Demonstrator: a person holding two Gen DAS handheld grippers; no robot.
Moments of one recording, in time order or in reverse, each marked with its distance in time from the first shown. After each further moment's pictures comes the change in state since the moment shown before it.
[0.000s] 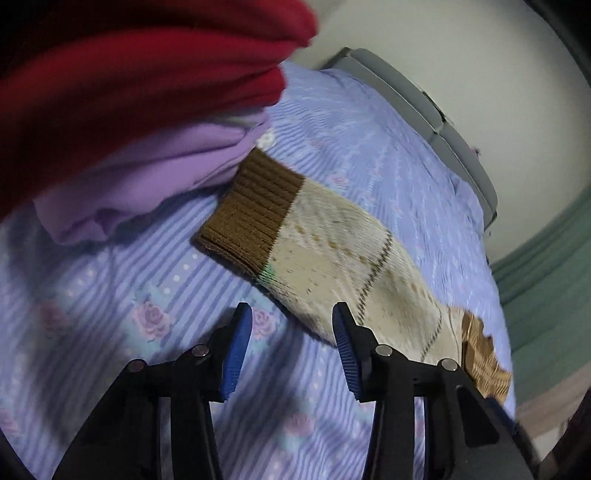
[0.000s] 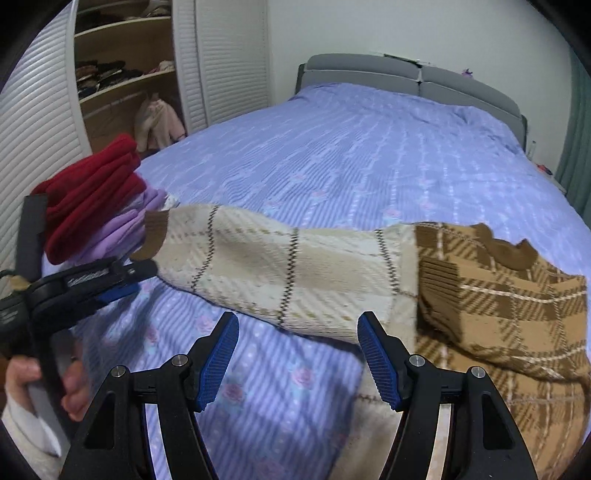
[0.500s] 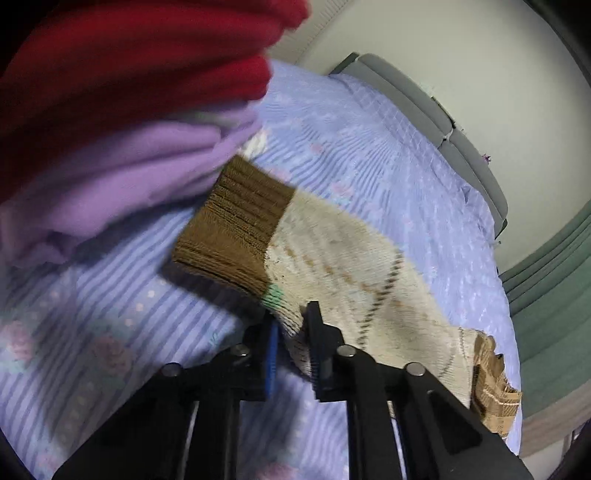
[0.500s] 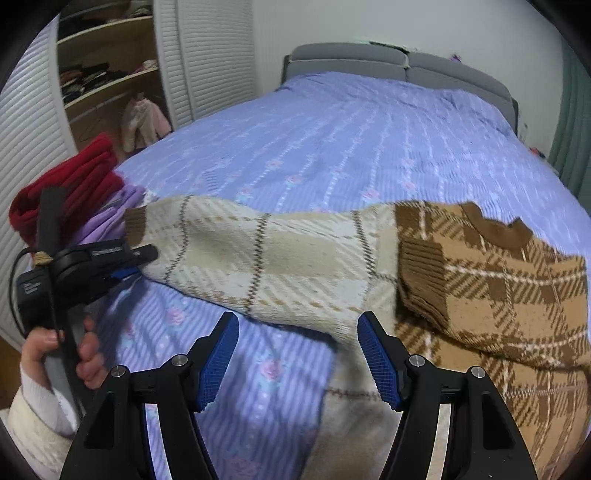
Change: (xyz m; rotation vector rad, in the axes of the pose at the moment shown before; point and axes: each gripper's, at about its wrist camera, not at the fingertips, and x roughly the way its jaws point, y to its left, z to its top) left arm 0.018 -0.020 0.004 0.016 -0.046 0.040; right arm 0.005 -0.032 -0.007 0.067 0.035 -0.023
